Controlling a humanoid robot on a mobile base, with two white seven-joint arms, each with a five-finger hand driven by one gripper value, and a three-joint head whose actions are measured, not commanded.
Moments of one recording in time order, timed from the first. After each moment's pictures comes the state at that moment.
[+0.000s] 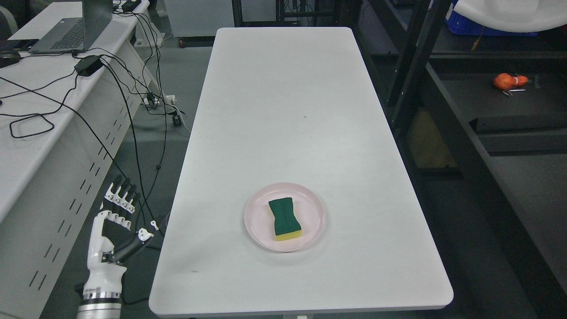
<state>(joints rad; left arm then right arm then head) 0.10 0.11 0.10 -1.76 0.37 -0.25 0.00 -0.08 0.00 -0.21 0.00 -0.12 0.00 -0.07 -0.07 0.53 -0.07</state>
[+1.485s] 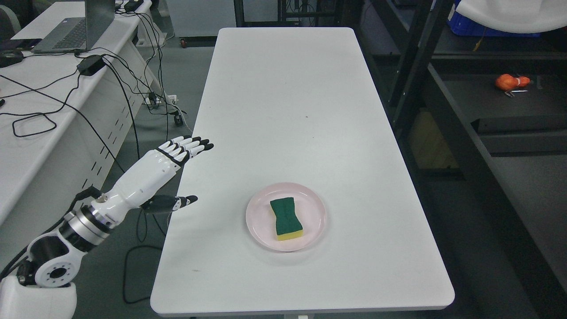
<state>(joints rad) -0.38 0.29 0.17 -1.54 -0.69 -0.78 -0.44 -0.08 0.00 -0.21 0.00 -0.12 0.00 -0.07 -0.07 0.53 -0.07</state>
